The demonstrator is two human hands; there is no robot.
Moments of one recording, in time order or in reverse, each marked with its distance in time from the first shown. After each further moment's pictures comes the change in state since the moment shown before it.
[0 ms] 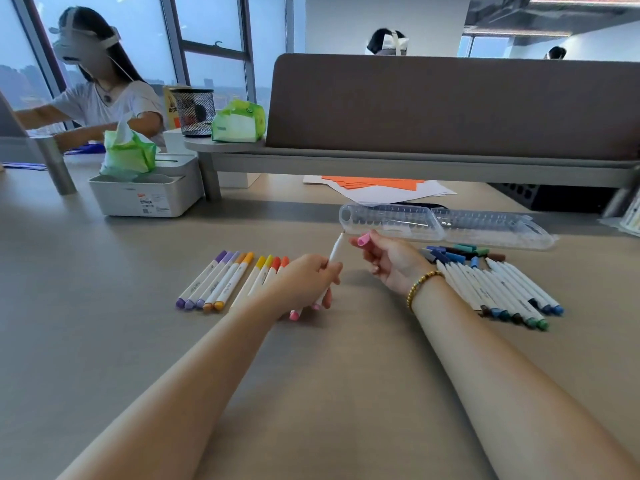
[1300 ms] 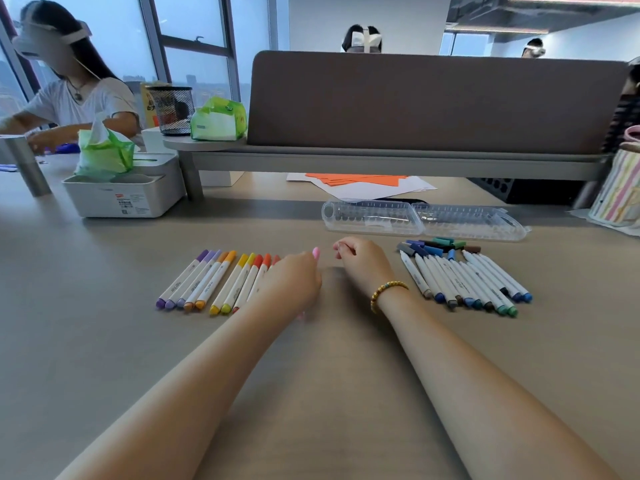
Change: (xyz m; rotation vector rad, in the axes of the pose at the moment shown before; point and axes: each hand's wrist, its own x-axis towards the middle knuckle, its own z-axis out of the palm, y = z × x) left_hand 0.015 0.013 0.020 0.546 0.079 -0.112; right_hand -0.005 0.019 0.009 -0.987 0.175 -0.426
